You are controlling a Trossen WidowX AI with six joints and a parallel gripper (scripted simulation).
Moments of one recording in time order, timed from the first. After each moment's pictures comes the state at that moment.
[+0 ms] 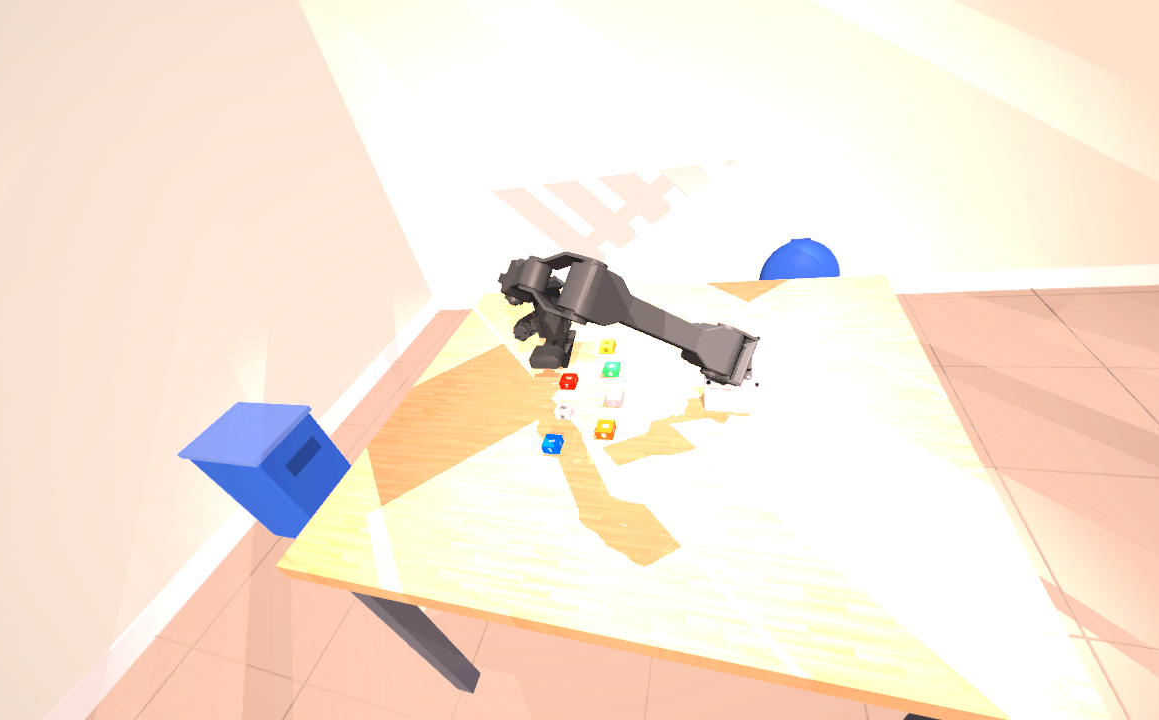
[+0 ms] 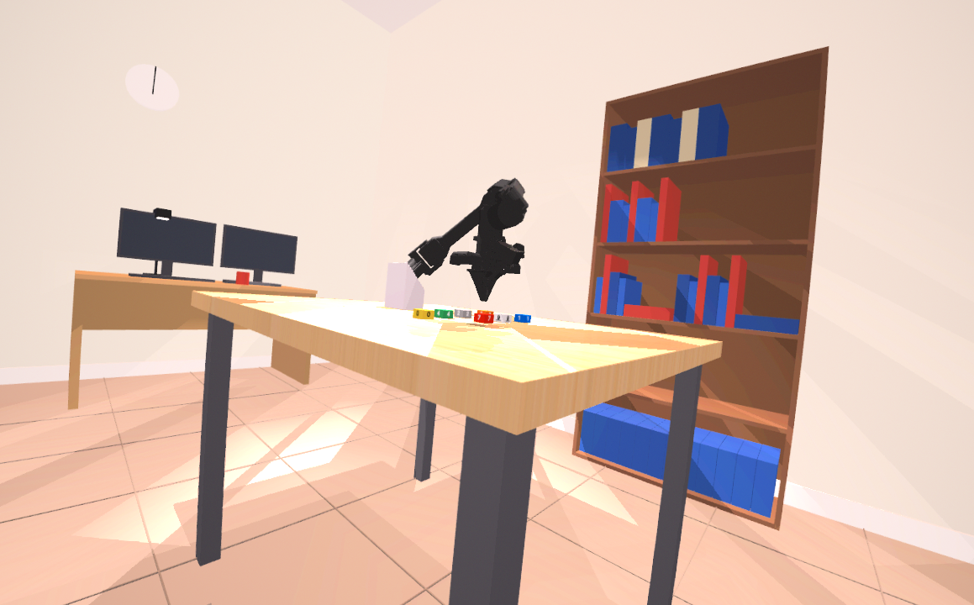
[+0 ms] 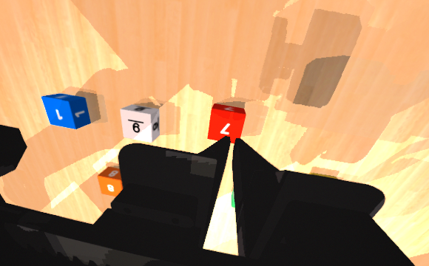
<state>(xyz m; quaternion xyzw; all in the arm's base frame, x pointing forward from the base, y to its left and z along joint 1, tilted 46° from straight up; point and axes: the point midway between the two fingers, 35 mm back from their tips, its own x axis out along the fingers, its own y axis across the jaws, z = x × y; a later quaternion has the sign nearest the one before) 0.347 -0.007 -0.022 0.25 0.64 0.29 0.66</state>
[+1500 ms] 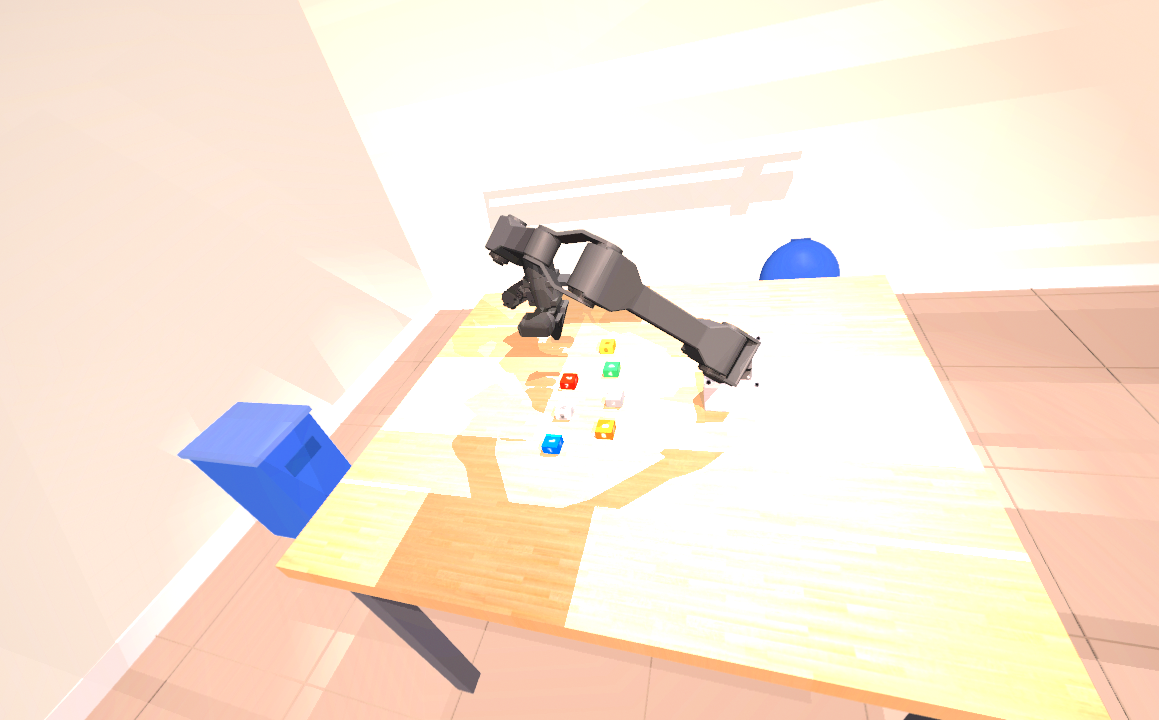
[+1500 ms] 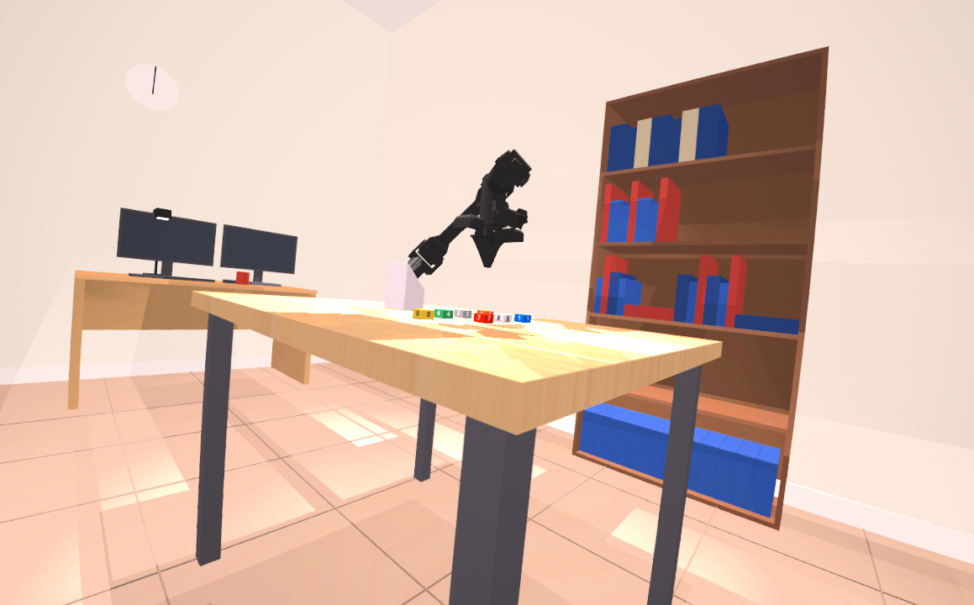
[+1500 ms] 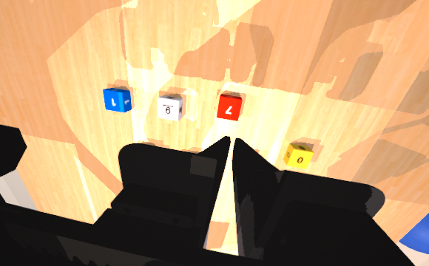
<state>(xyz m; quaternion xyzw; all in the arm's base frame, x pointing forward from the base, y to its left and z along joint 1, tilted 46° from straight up) 0.346 -0.061 0.034 0.26 0.64 0.28 0.67</state>
